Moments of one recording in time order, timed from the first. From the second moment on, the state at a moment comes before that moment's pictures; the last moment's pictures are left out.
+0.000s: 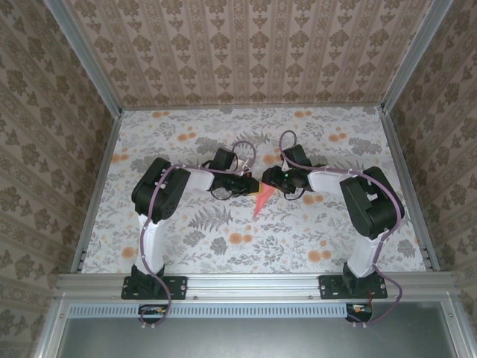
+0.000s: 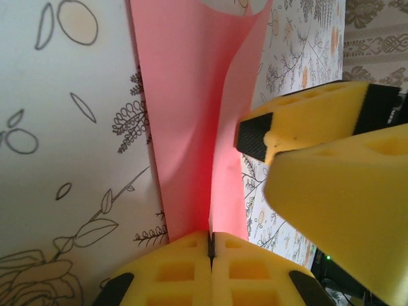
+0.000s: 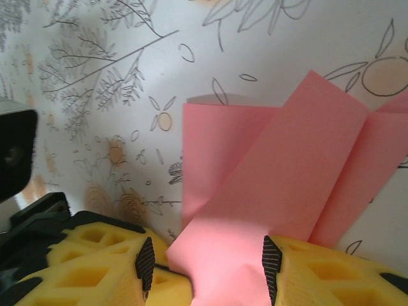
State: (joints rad) left arm -0.59 2.11 1.13 0.10 0.86 -0.64; right arm 0.39 1.83 0.98 -0.08 -0.33 0.76
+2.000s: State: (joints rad) left arm -0.72 1.94 1.09 -0.16 0.73 -0.54; right arm 0.39 1.85 1.00 -0.14 -0.31 0.76
